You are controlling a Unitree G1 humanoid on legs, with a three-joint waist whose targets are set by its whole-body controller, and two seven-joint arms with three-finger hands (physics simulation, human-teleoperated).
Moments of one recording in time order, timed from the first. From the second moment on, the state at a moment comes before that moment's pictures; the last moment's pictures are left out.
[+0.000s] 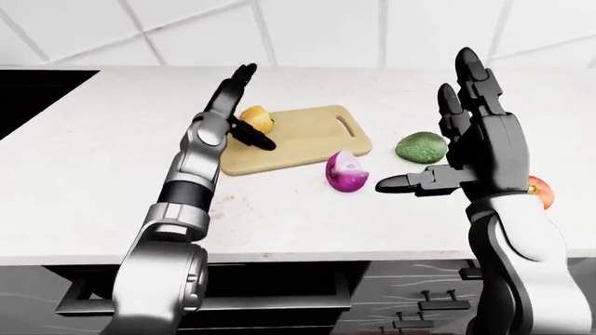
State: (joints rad) left arm -1.11 0.26 0.05 0.96 0.46 -0.01 -0.14; right arm -0.38 -0.17 -0.16 -0.79 -0.03 0.82 0.07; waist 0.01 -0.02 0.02
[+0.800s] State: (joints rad) left arm -0.79 0.09 -0.07 -0.40 0.53 0.69 -0.57; right arm -0.40 -0.17 -0.14 -0.78 -0.05 0.83 0.10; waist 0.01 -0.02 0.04
